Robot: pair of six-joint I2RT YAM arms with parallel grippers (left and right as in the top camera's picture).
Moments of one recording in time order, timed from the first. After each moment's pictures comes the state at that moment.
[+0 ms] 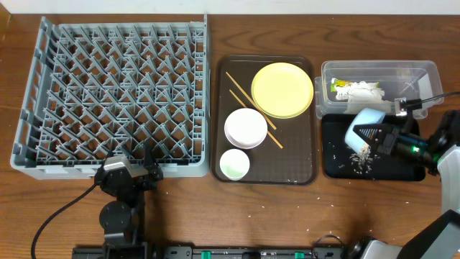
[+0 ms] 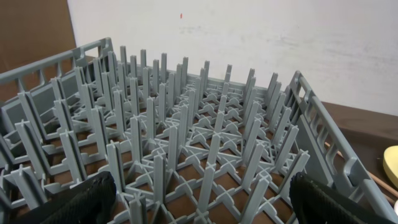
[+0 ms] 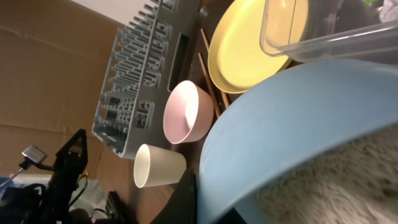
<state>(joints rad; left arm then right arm) 0.07 0.01 0.03 -0.13 -0.08 -0.14 -0.54 1.46 0.94 -0.93 -1.14 -0.35</state>
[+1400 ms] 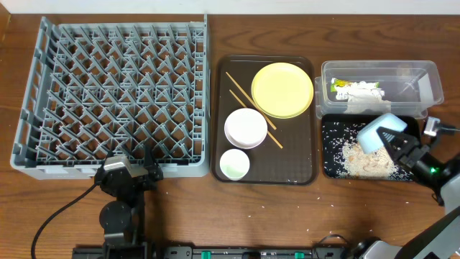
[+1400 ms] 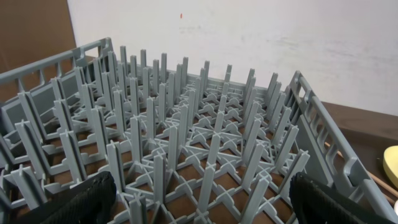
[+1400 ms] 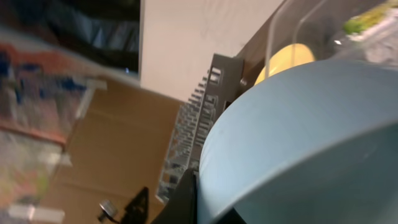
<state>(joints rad) 0.07 0.01 0.03 -0.13 -0.08 -0.14 -0.78 1.46 0.70 -0.50 -1.52 -0.02</state>
